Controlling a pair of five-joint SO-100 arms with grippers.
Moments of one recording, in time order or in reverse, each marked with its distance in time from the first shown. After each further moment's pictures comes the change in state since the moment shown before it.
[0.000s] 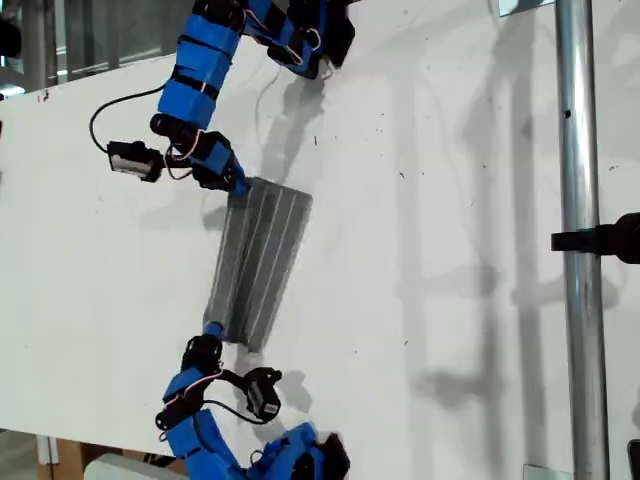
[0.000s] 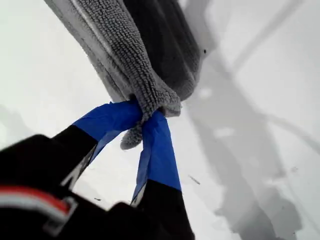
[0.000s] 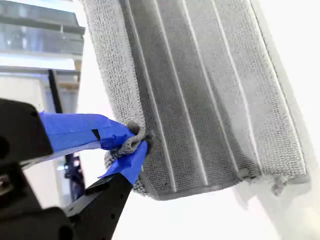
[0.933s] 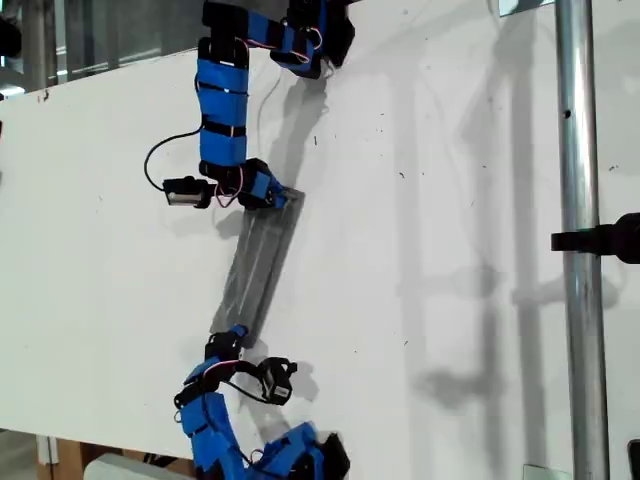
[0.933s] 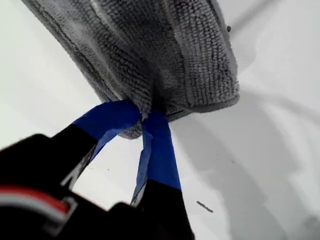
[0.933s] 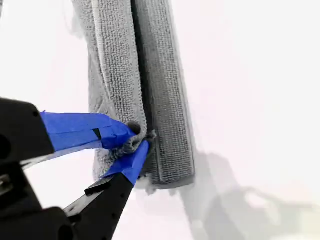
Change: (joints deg) arm 0 -0.8 -9.2 8.6 0.4 -10.1; arm 1 -8.8 -18.5 6.9 -12.0 6.7
